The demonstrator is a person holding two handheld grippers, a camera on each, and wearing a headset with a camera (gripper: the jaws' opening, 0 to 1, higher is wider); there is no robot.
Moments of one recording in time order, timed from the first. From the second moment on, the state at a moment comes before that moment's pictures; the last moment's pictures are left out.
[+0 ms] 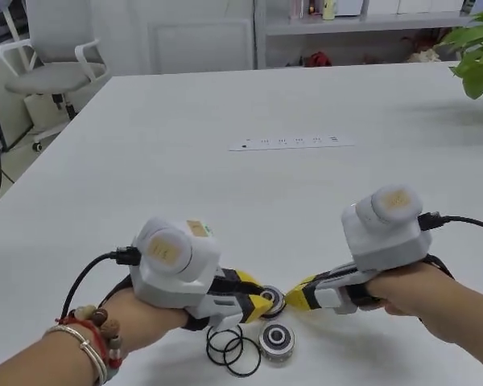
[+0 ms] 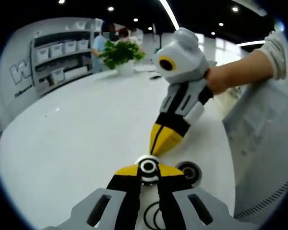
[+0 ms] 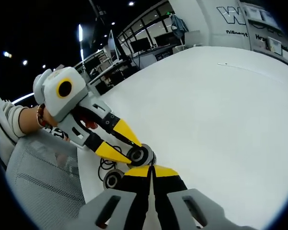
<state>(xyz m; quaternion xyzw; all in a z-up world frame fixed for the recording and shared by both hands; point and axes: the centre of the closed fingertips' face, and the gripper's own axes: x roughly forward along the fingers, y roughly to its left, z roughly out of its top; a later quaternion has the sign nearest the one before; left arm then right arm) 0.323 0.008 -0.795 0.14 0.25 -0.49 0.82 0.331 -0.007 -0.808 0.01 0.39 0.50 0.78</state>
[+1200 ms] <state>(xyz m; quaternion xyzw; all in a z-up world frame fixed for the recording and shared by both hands) 0.324 0.008 -0.795 0.14 0.24 -0.49 0.83 0.325 0.002 -0.796 0.06 0.40 0.49 0.77</state>
